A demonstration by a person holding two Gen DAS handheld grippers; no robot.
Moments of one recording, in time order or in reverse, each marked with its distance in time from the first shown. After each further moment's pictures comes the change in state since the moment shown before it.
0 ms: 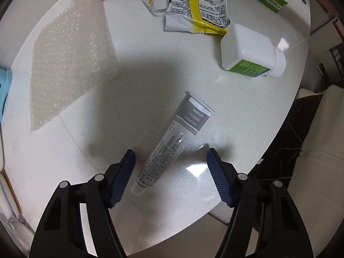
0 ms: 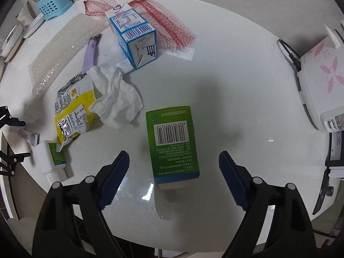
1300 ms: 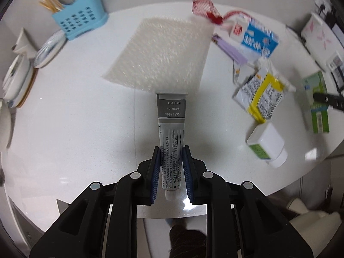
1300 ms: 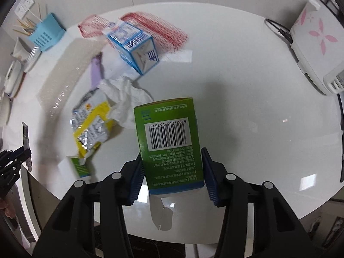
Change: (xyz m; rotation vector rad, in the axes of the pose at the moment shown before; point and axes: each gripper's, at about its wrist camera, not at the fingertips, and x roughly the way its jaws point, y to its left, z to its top) left arm -0.092 0.009 -0.035 -0.731 -0.257 0.152; right arm -0.018 -0.001 -0.038 0.229 -0.116 0.099
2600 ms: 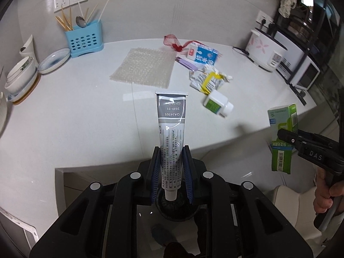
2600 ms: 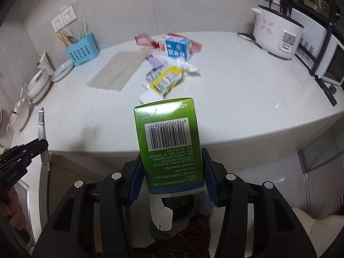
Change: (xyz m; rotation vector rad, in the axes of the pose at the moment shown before) left arm -0.082 0.050 -0.159 0.123 -0.289 -0.242; right arm -0.097 0.152 -0.225 0.161 -0.276 -0.056
